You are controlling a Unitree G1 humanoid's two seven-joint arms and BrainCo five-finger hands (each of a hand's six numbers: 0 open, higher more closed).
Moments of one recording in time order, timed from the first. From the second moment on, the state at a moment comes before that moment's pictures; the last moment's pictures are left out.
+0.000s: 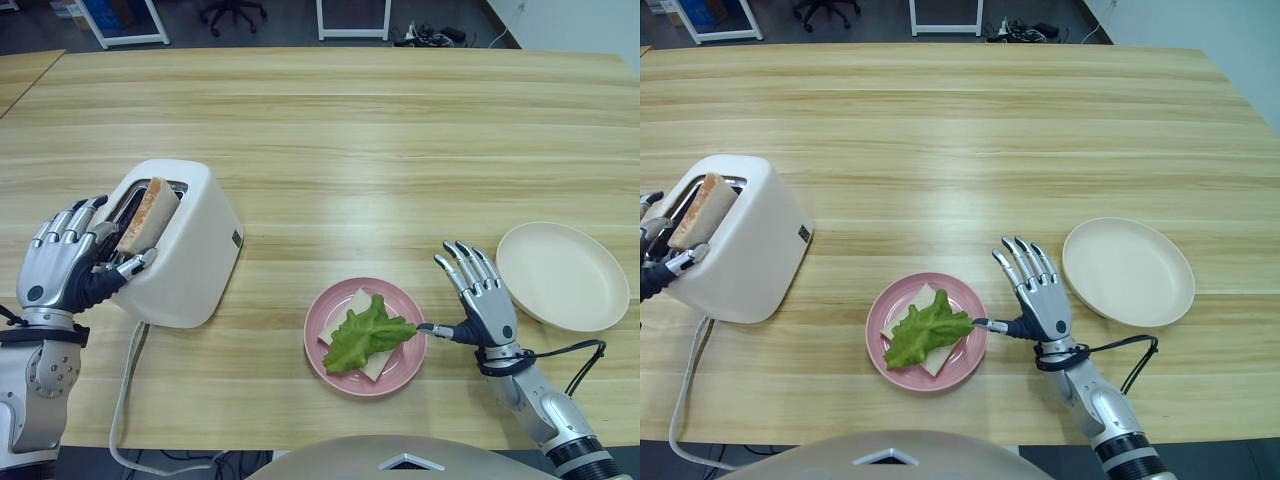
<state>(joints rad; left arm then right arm) 0.36 0.79 0.45 -0.11 0.66 -0.24 0.10 0.20 -0.52 0.29 0.06 -1.02 -0.34 -0.76</state>
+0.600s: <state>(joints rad) 0.13 0.71 0.46 -0.02 0.55 -0.32 0.33 0.22 -0.52 0.30 0.06 -1.02 -0.33 -0.78</state>
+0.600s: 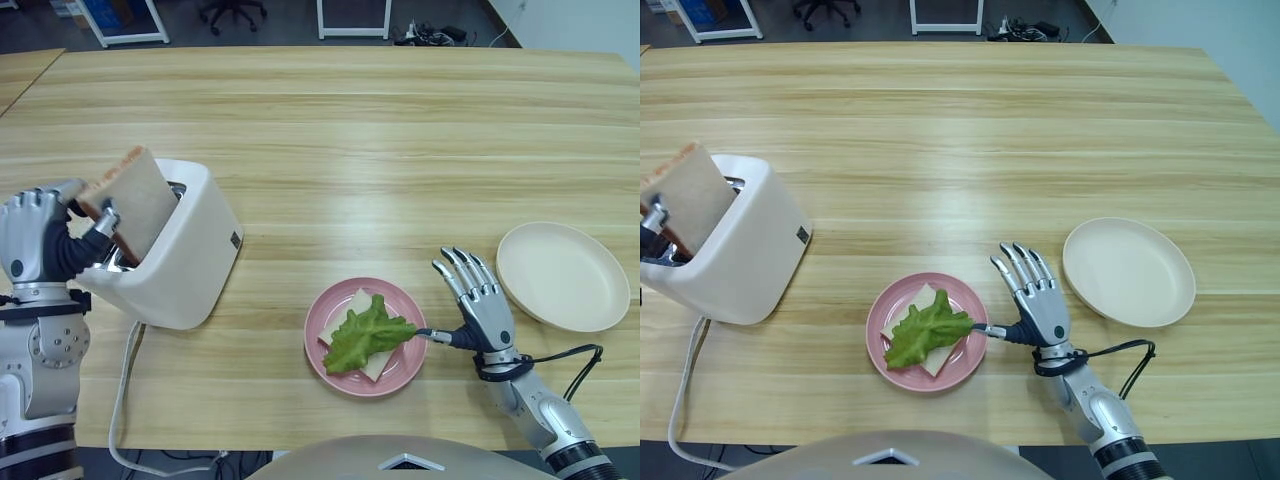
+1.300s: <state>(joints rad) 0.18 0.51 -0.14 -0.22 -0.20 -0.40 -0.48 0.27 -0.57 0.19 -0.11 -0.92 -0.56 -0.84</state>
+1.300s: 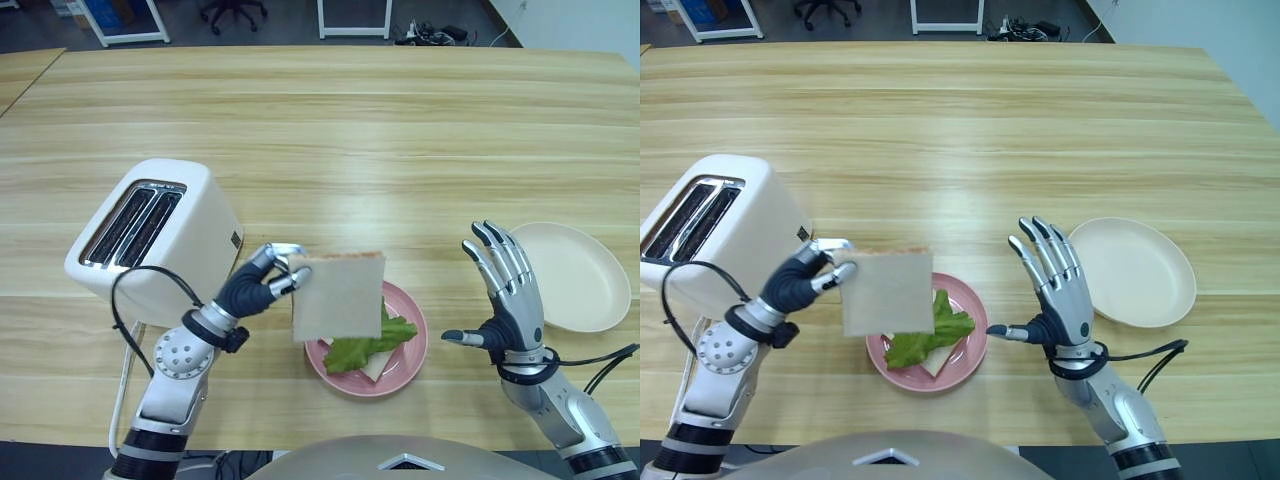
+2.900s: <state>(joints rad) -0.25 0.36 -0.29 0.51 0.08 -0.66 -0.64 0.24 -0.61 0.46 0.00 -0.92 -0.84 -0.38</state>
